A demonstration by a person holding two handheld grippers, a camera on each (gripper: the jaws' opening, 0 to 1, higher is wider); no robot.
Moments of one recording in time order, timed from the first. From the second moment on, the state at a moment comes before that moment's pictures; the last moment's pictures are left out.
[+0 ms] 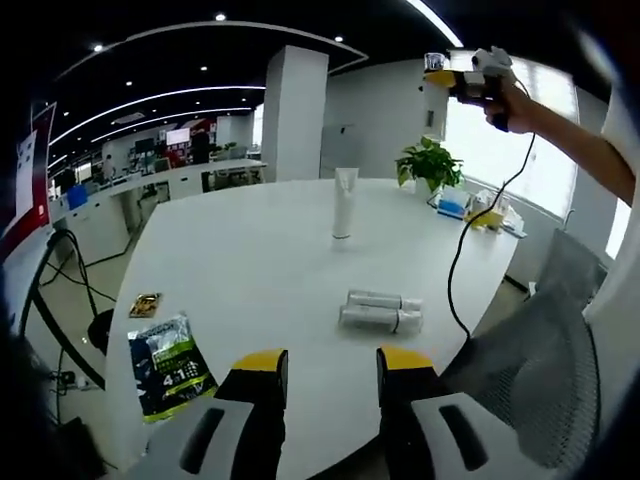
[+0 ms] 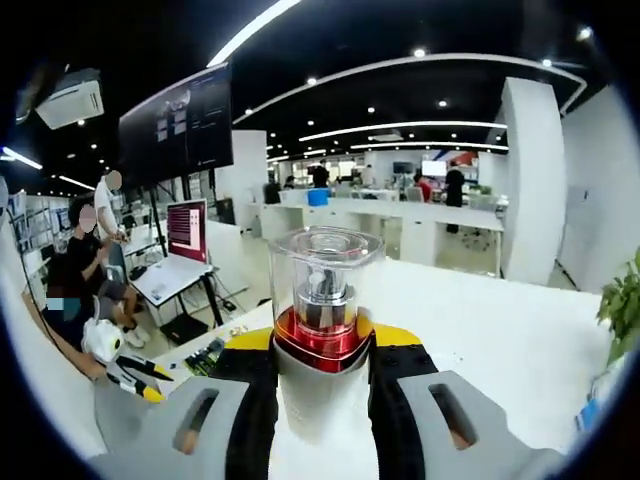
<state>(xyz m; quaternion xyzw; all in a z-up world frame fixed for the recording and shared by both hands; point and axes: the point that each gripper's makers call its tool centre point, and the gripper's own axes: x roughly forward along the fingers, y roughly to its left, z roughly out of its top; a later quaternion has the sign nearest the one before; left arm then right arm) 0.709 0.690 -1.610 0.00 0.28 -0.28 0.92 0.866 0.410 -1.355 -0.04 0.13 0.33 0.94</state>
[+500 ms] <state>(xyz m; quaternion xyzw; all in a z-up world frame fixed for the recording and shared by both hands) 0.708 0.690 -1.612 0.01 0.28 -0.28 0.92 0.904 0.373 -1.405 -0.03 0.14 0.31 0.94</state>
